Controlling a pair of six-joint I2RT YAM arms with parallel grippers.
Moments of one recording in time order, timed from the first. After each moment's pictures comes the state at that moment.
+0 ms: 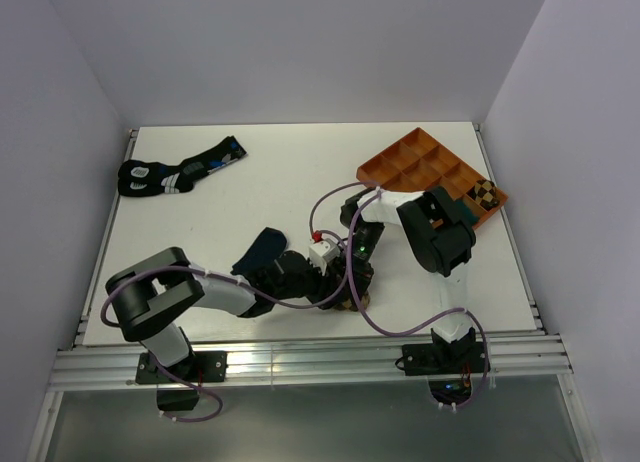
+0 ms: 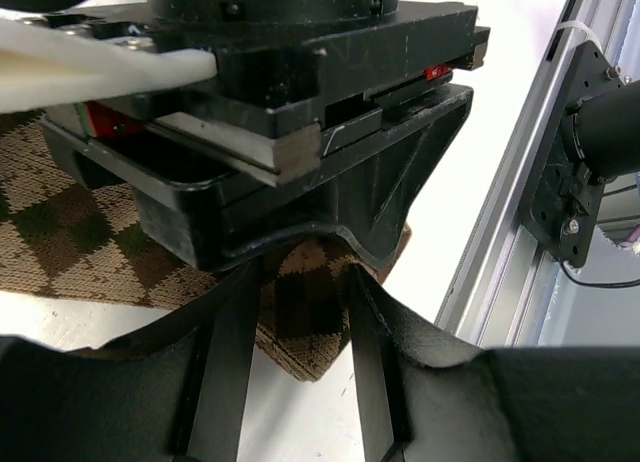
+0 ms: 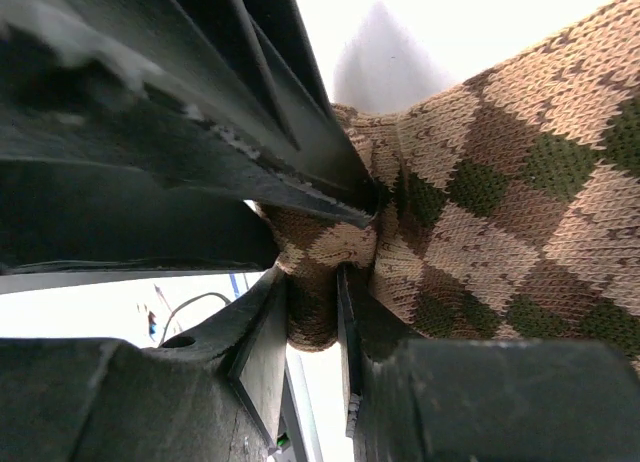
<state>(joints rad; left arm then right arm) -1.04 1.64 0.54 0.68 0.19 -0.47 0.54 2.06 1.24 -1.25 -0.79 -0.91</state>
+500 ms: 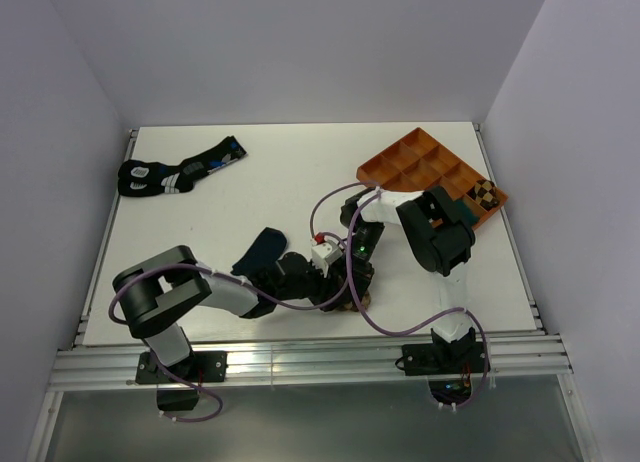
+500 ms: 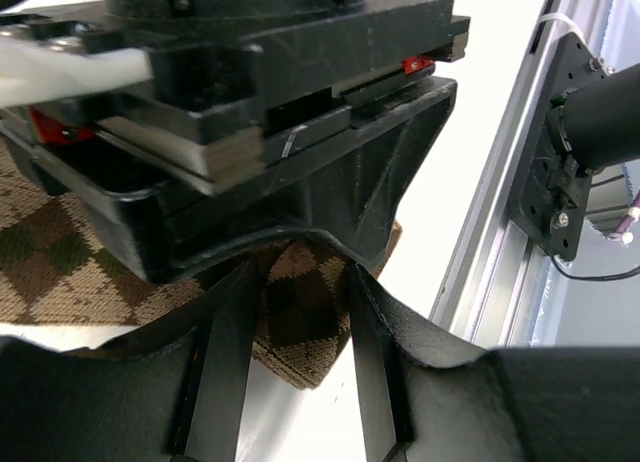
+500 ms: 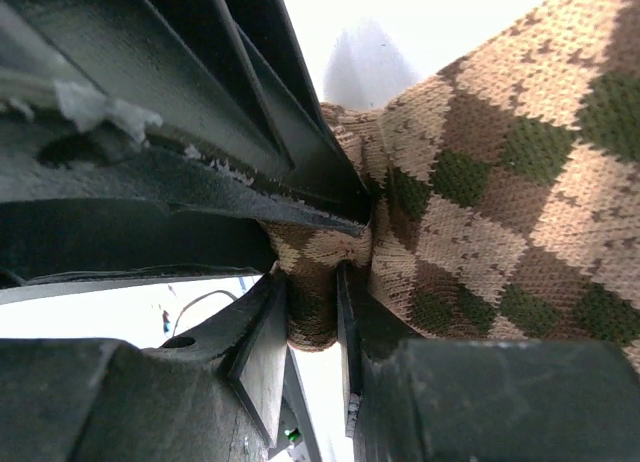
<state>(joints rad) -1.05 1.68 0.54 0.73 0.22 -0.47 0.54 2.07 1.24 -1.26 -0.78 -0.87</state>
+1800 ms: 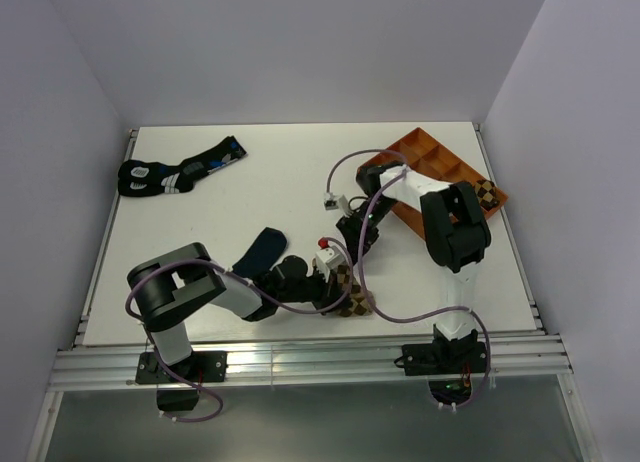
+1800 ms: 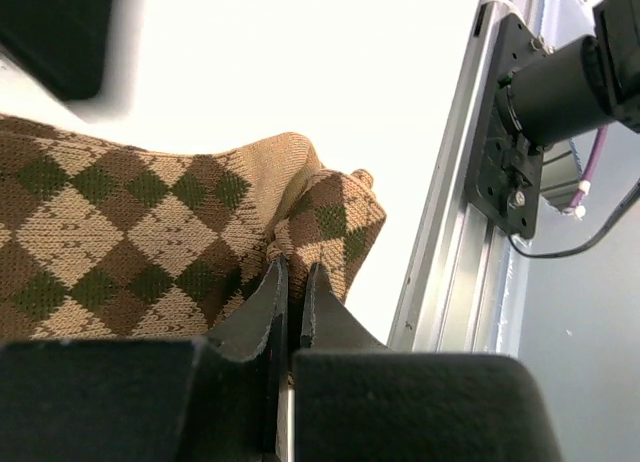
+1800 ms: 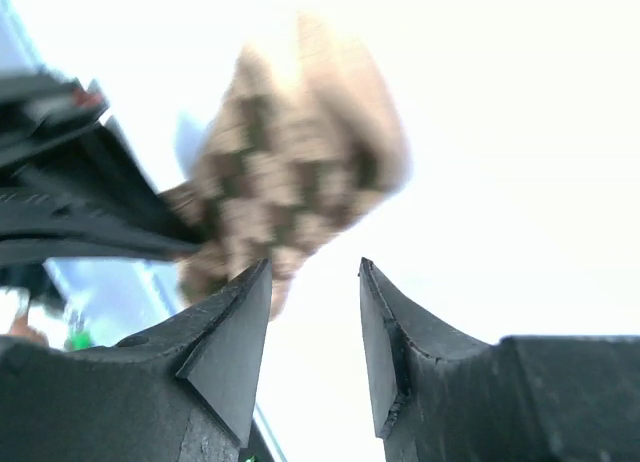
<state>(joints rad) -1.06 1.77 0.53 0.87 0.33 -0.49 0.40 2.03 1.39 -1.15 -0.73 -0.70</state>
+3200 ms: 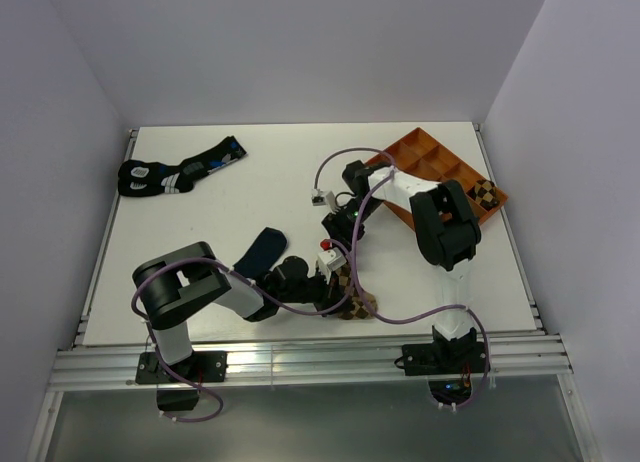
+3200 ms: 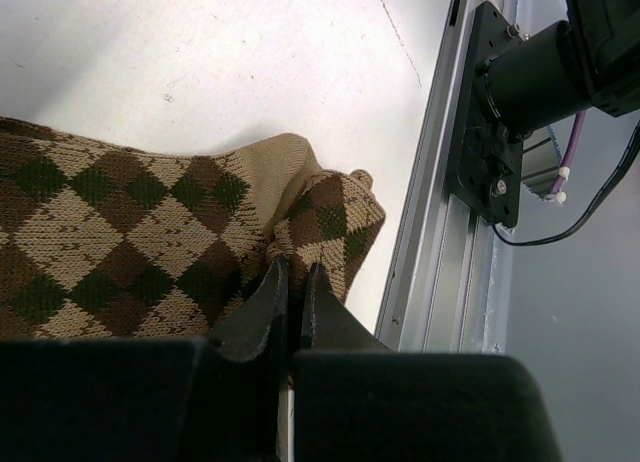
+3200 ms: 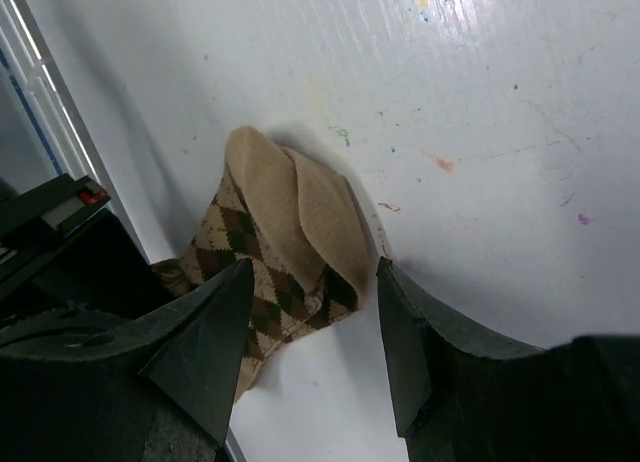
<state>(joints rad) -1.06 1.80 0.52 0.93 0.39 -0.50 0.44 2.08 1.46 -0.99 -0.75 -0.57</state>
